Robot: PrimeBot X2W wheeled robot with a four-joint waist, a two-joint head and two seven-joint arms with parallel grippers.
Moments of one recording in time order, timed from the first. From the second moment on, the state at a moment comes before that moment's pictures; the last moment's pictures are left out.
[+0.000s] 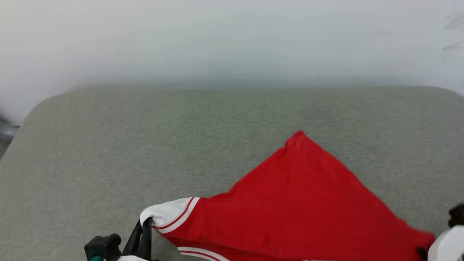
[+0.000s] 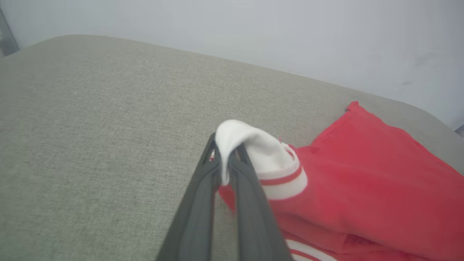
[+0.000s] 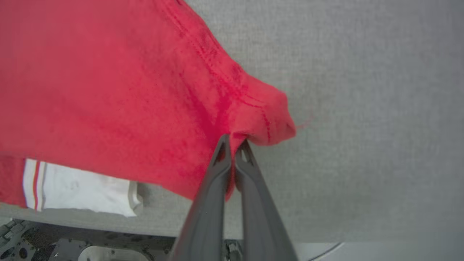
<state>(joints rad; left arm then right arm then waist) 0.10 0.15 -0.16 0.15 -0.40 0.03 -0.20 0.03 -0.36 -0.13 0.11 0.41 0.13 0.77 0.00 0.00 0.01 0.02</state>
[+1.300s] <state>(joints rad) -0.12 0.13 -0.27 0.12 -0.36 -0.01 -0.20 -0.38 -0.34 -0.01 0.33 0.40 0.13 0.31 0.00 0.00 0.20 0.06</state>
